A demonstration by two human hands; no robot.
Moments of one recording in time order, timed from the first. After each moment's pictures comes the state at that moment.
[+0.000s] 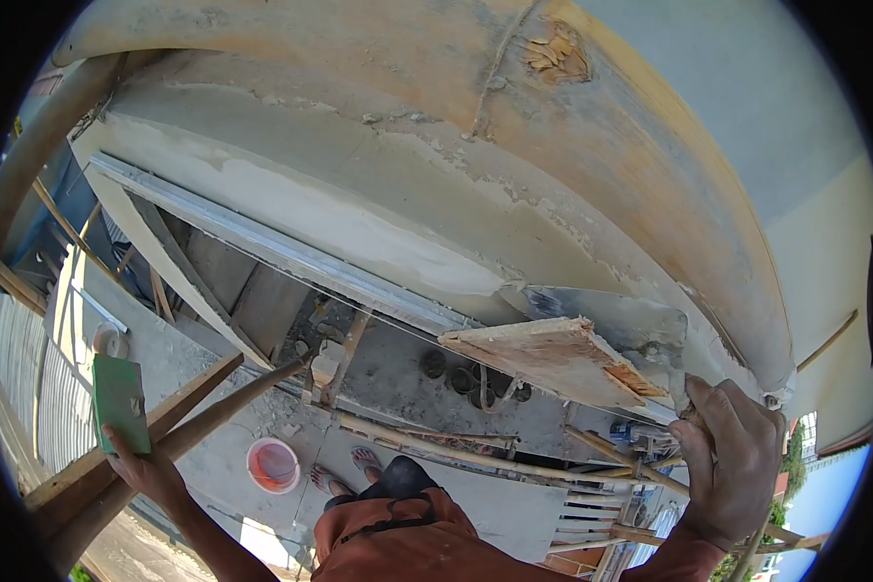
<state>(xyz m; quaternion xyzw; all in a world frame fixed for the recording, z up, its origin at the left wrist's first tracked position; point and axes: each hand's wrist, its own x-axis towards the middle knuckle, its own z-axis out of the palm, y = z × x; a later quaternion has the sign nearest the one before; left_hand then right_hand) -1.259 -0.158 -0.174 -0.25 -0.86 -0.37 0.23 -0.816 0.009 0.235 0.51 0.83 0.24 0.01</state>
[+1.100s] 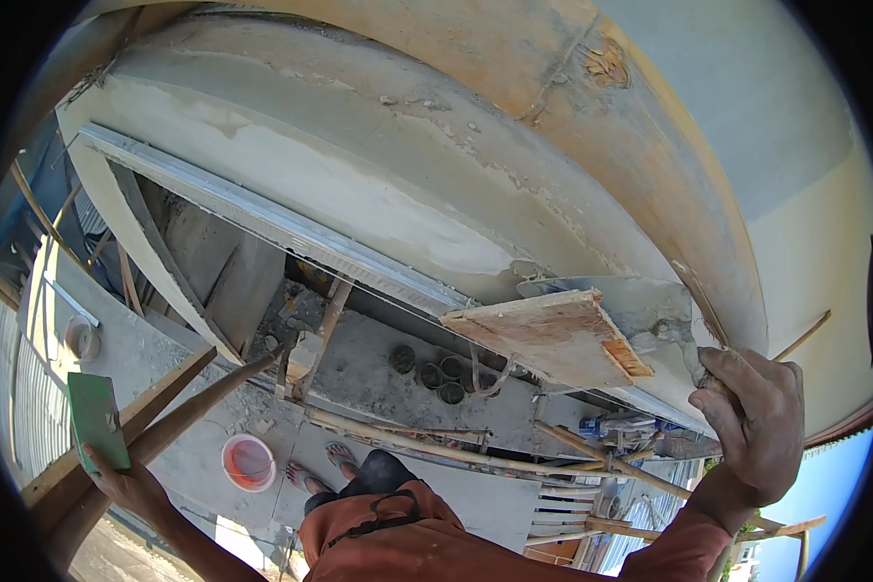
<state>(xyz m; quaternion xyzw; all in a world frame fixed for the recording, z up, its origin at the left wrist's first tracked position) -1.261 -0.185 -0.188 -0.21 -0.86 -0.41 0.20 -0.821 0.015 0.276 0.49 0.85 0.20 0.03</state>
